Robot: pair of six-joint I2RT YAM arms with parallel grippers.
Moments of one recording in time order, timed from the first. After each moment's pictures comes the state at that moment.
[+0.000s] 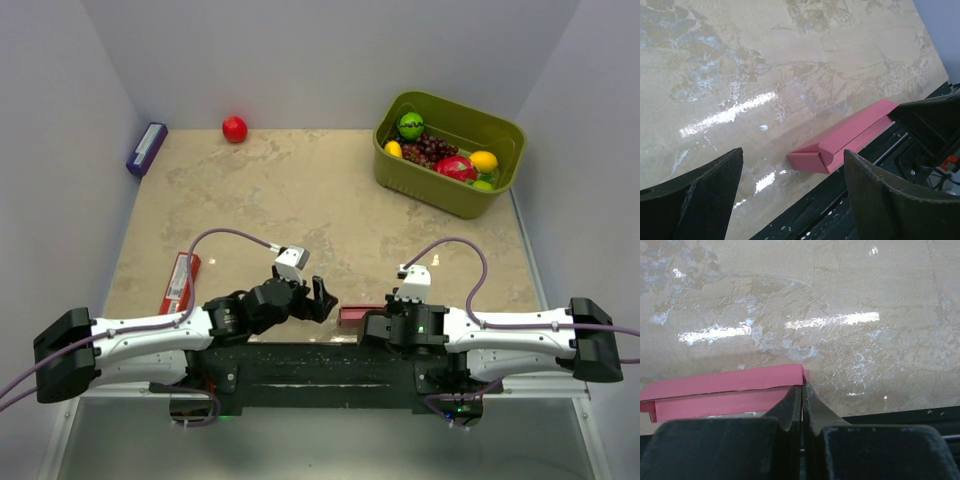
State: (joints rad) left arm -1.16 1.04 0.48 0.09 -0.36 -0.69; right arm 1.40 1.09 0.69 -1.03 0.87 1.47
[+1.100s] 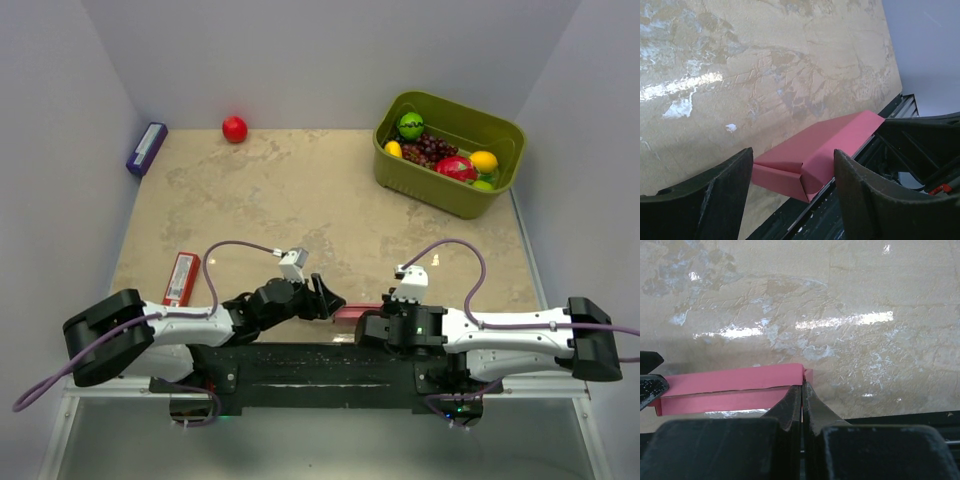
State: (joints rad) left arm -1.07 1.29 0.36 0.53 -0.14 -0.92; right arm 1.41 1.10 0.69 -0.97 0.87 1.48
